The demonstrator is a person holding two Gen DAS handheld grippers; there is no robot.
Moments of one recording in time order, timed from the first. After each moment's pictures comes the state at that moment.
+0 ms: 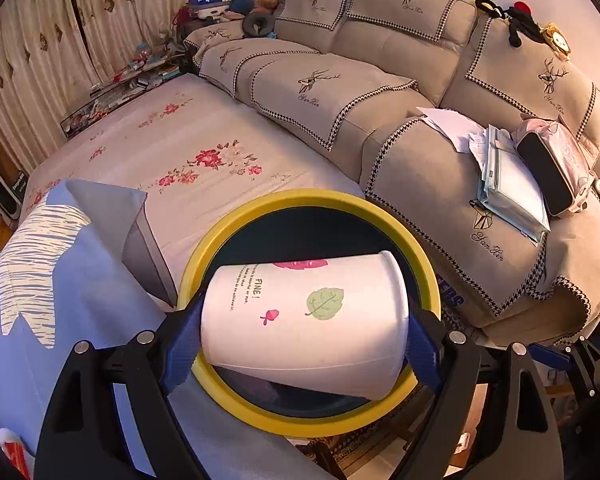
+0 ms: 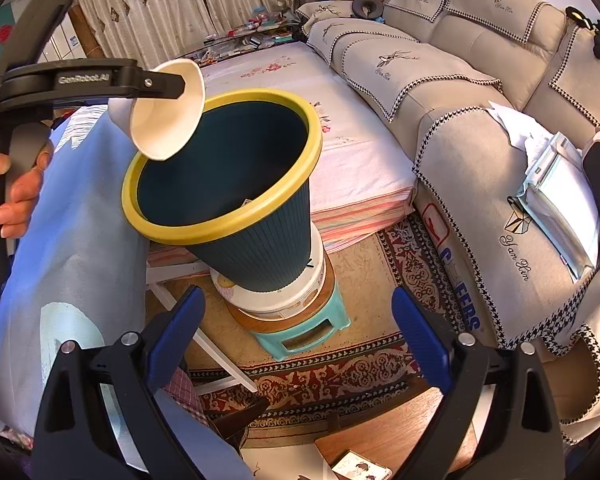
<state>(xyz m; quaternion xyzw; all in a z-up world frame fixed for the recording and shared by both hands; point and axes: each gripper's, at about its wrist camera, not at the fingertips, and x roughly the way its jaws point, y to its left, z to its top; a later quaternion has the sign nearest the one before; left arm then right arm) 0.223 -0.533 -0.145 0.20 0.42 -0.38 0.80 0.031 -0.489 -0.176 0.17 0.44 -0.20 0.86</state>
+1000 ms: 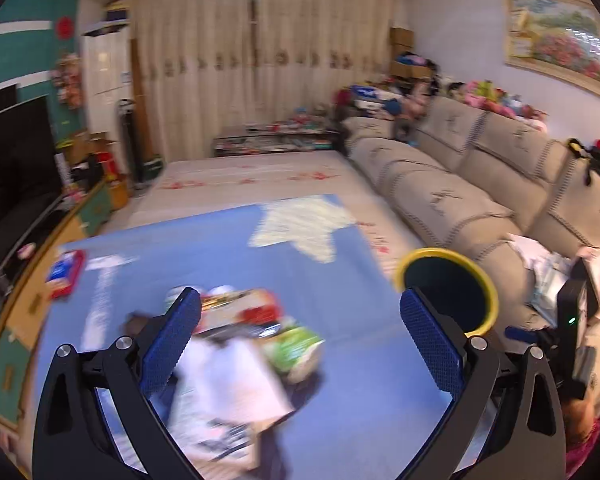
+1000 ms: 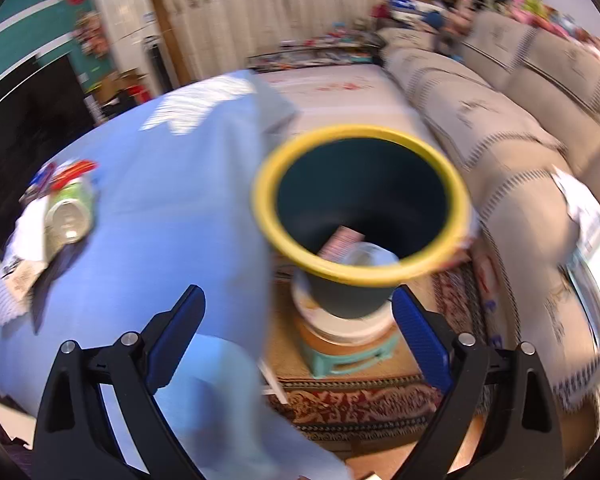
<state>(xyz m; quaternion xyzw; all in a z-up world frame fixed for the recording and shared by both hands) 0.110 -0.185 -0.012 0.05 0.29 -0.16 0.94 0.099 -0.378 -0.136 0.09 0.42 -0.06 0.90</state>
